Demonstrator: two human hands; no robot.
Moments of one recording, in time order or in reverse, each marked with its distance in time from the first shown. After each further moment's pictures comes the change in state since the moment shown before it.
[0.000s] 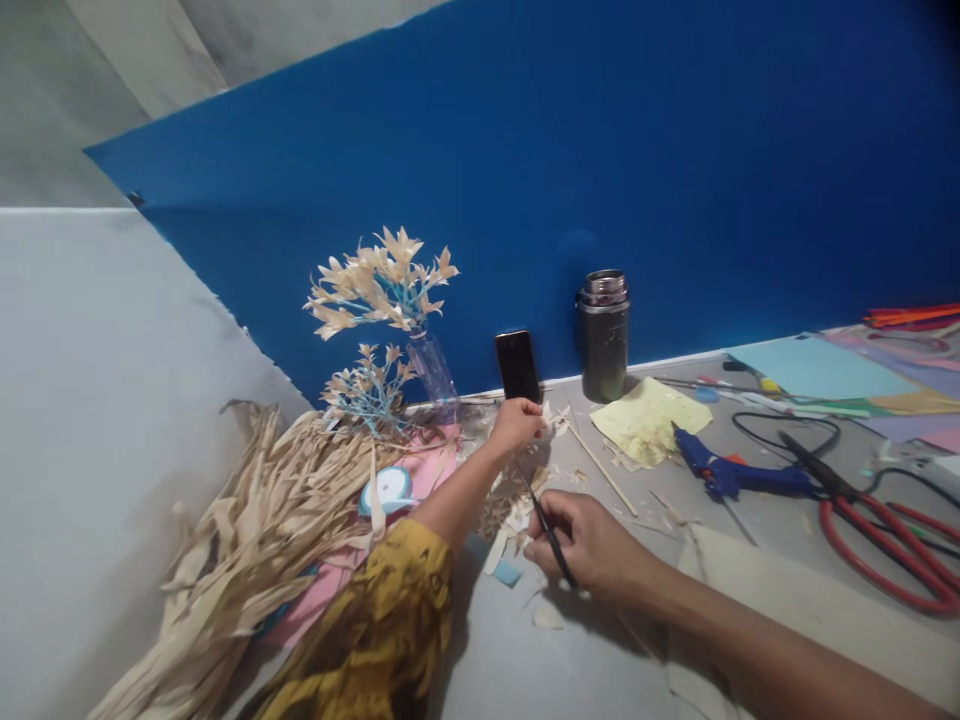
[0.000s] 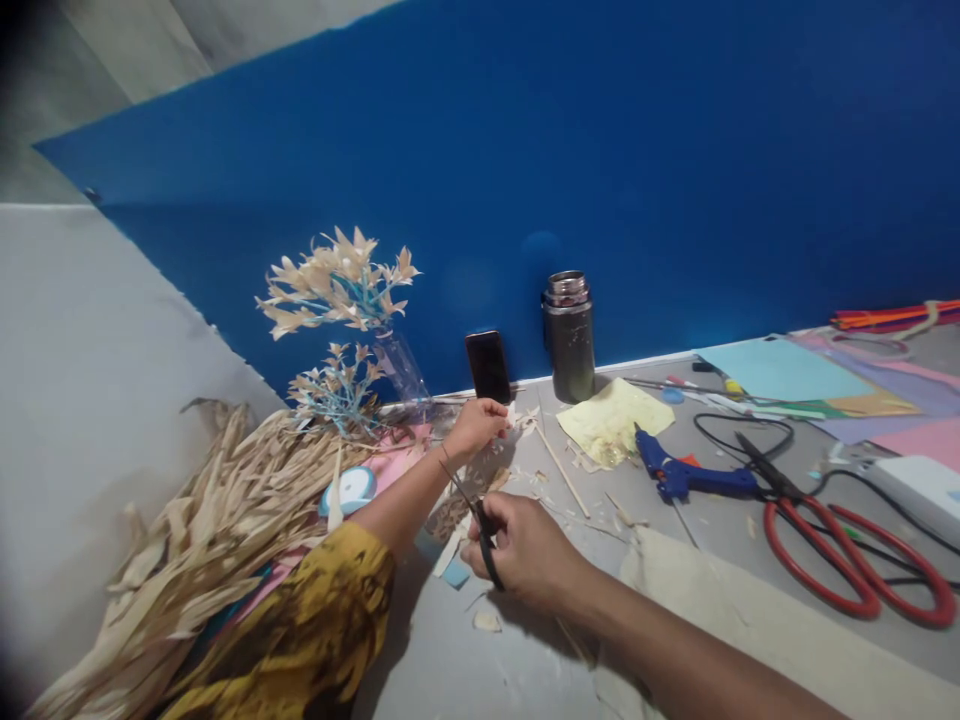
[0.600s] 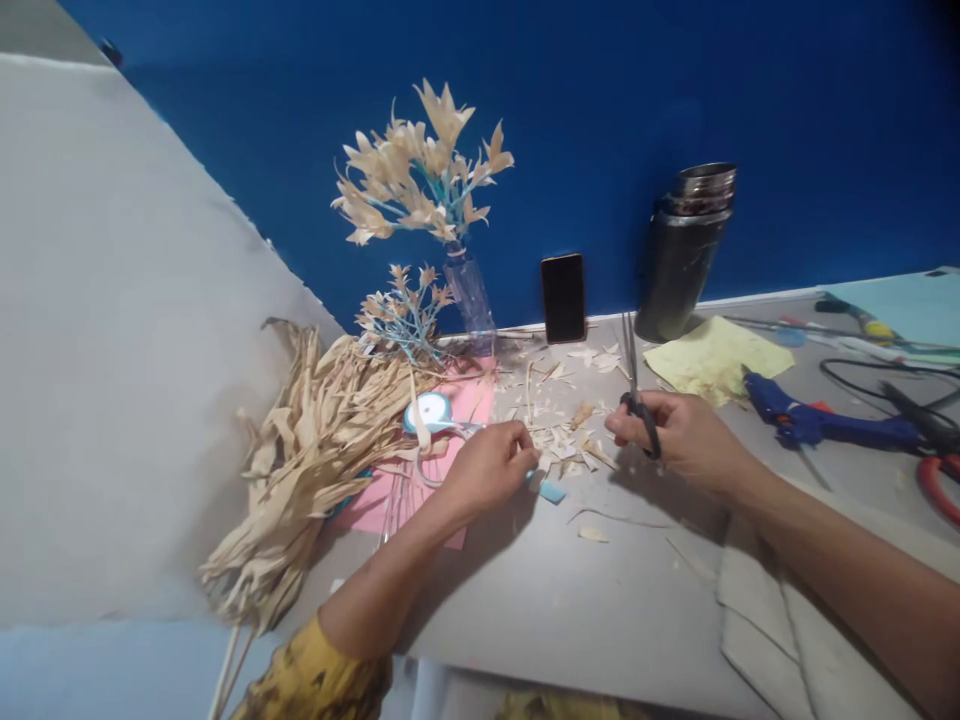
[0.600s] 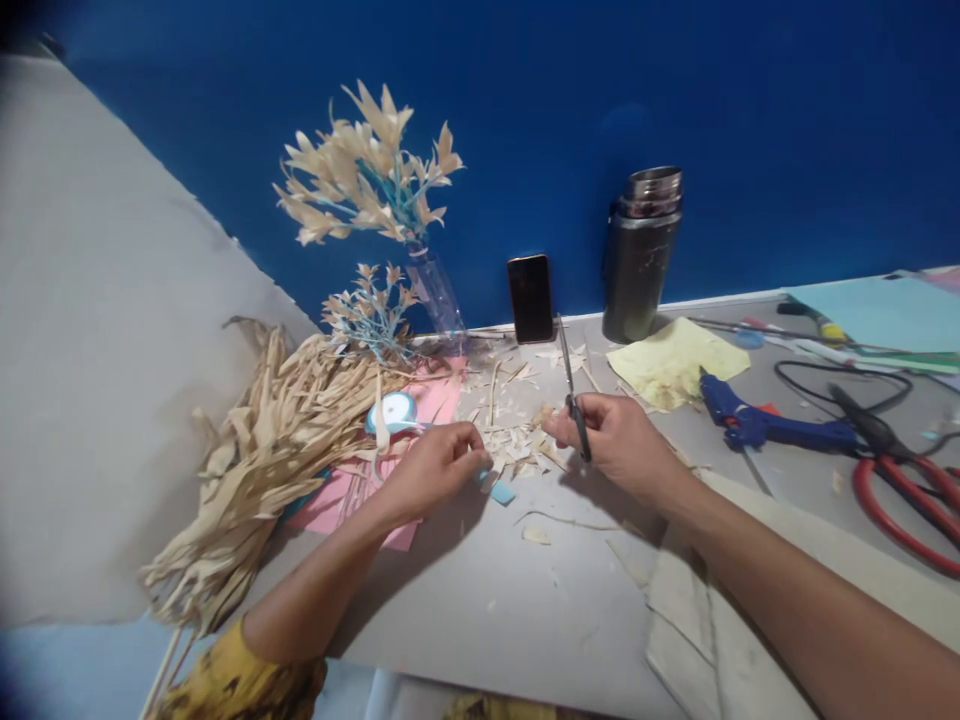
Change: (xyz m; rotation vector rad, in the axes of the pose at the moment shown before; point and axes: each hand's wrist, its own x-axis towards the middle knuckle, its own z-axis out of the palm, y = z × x) left_hand -0.146 -0.027 -0.090 0.601 -0.155 0.088; right_hand 0.007 -0.002 -0.038 -0.118 0.206 0.148
